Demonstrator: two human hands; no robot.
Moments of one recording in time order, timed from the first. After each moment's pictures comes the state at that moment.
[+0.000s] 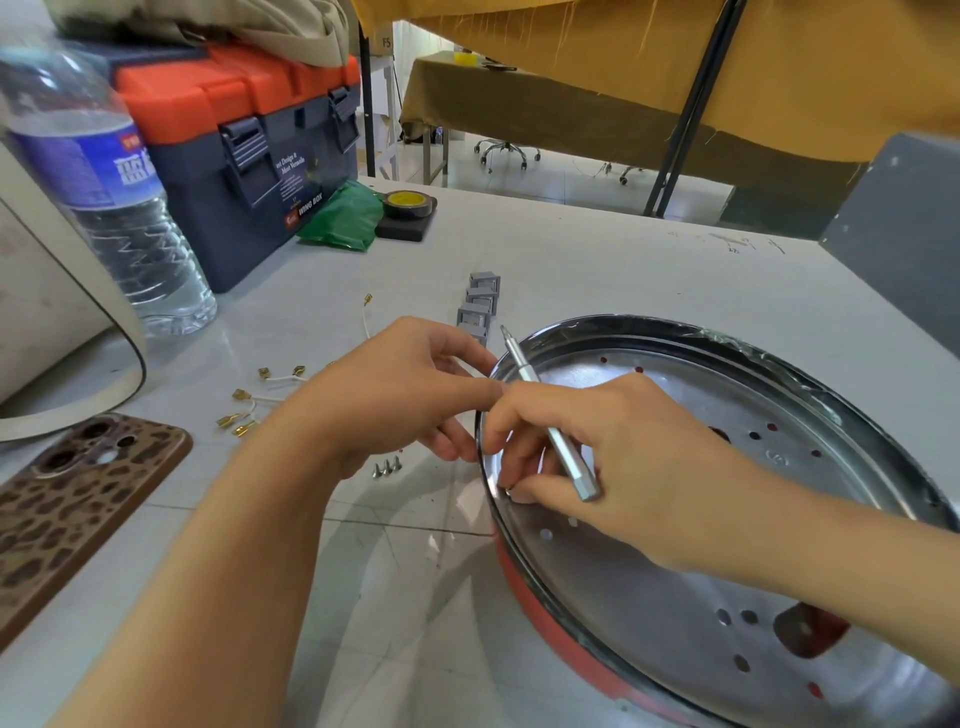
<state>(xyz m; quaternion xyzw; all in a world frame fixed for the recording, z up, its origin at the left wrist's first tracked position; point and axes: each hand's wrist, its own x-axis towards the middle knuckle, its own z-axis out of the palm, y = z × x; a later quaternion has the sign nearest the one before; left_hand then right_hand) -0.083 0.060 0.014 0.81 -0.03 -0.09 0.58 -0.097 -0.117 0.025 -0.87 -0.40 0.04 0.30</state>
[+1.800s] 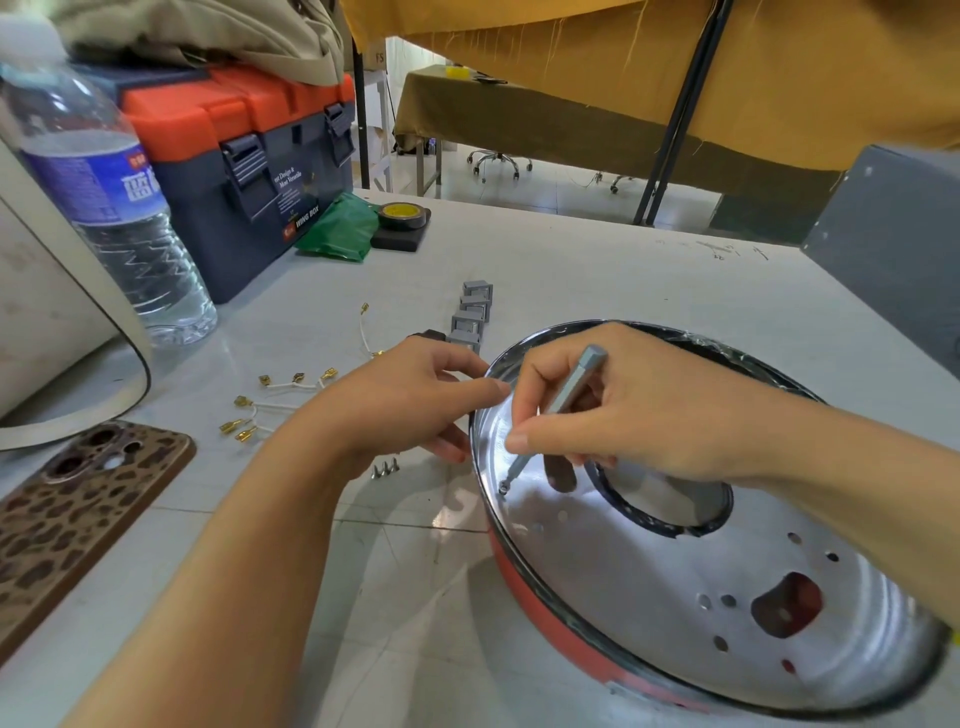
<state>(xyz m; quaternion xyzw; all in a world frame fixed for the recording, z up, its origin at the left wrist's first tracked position) -0.074 0.059 0.002 0.83 -0.03 -0.12 0.55 -0.085 -0.121 0.059 -0.85 -0.32 0.18 0.37</state>
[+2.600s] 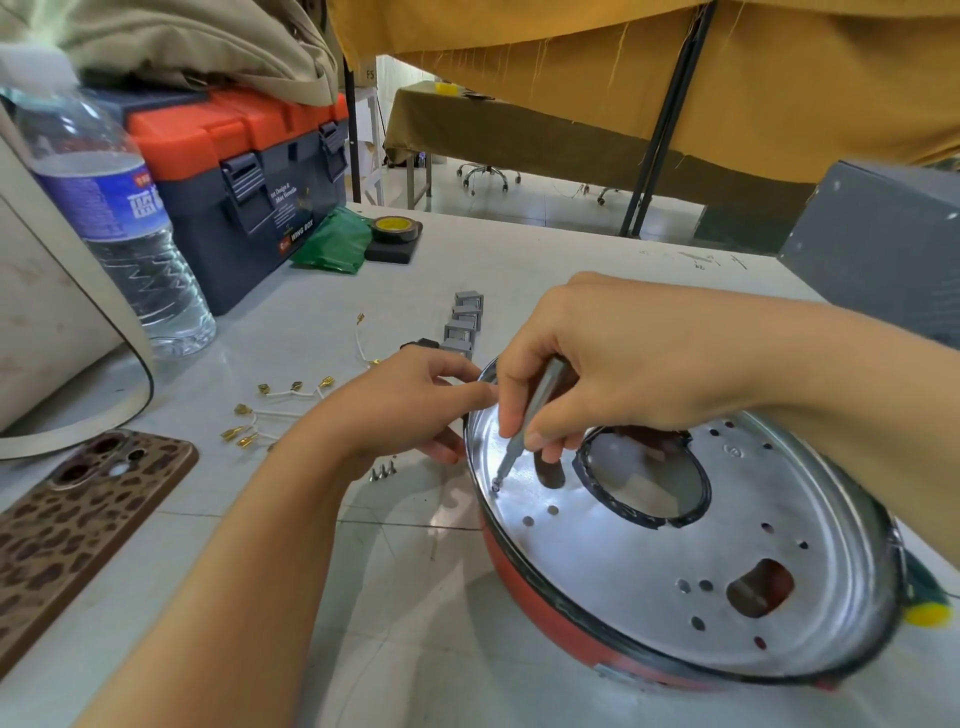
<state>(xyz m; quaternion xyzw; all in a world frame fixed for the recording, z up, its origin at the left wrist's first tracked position) -0.075 0.058 0.003 0.84 -0.03 -0.11 0.54 -0.082 -0.107 0.096 -0.89 -0.38 0.18 0.16</state>
